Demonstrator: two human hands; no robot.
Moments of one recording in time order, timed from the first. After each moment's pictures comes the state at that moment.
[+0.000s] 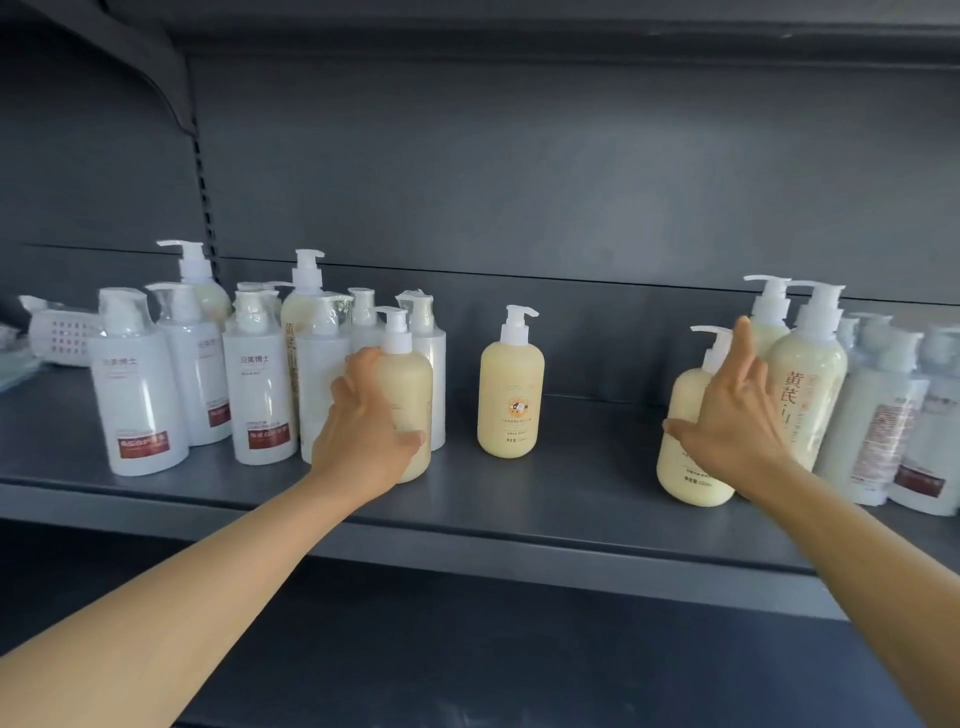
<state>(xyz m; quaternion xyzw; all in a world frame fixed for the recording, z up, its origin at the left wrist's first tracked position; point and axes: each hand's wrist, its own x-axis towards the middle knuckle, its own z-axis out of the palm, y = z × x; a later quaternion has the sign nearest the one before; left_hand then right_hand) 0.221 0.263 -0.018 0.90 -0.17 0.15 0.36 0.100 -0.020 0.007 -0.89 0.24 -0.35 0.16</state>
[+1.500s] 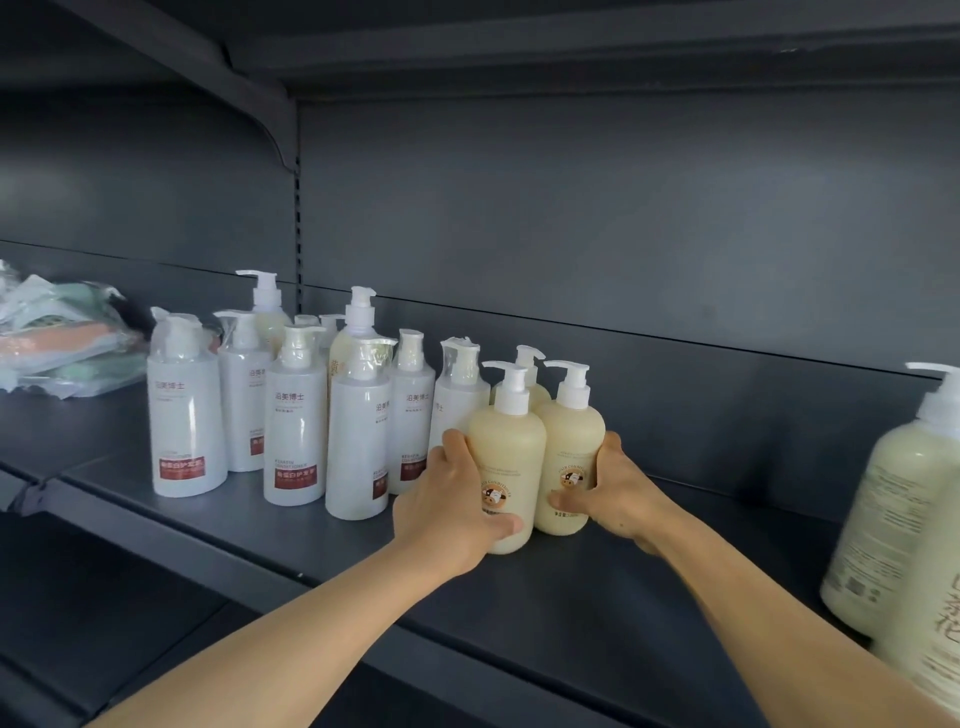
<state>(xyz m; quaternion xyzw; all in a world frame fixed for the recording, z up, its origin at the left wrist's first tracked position) 0.233 0.198 -0.023 0.94 -0.11 0.14 0.28 0.236 0.019 -0.009 -0.89 0.04 -0.06 0.45</state>
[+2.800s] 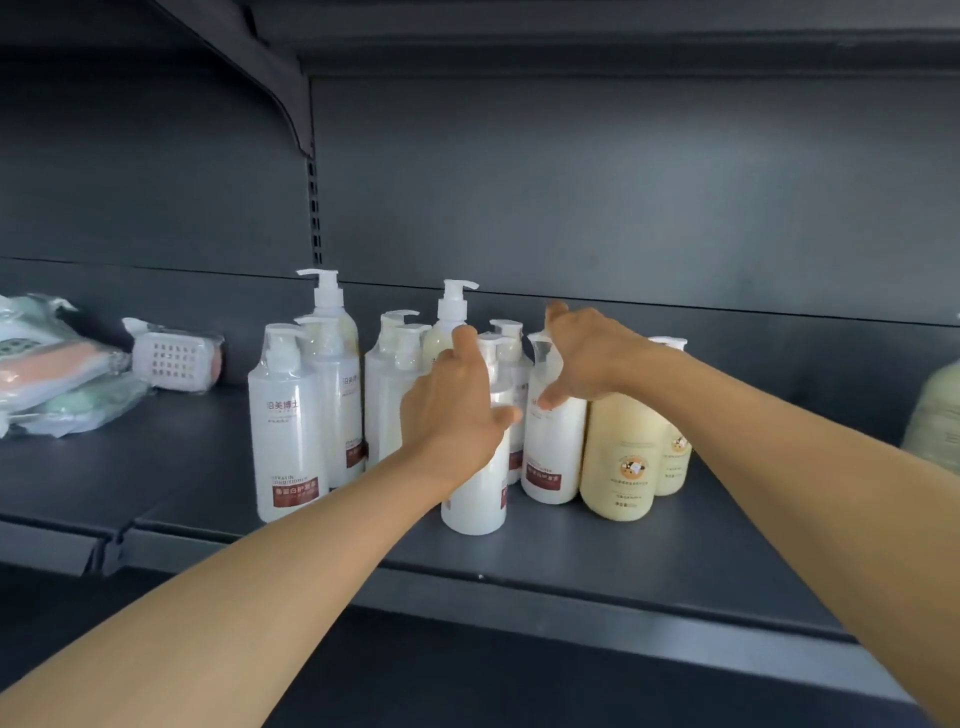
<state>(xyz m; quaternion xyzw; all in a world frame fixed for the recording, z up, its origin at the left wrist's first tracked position) 0.283 0.329 0.036 0.91 -0.21 0.24 0.27 0.254 0.199 0.098 -0.99 0.07 -0.11 0.01</state>
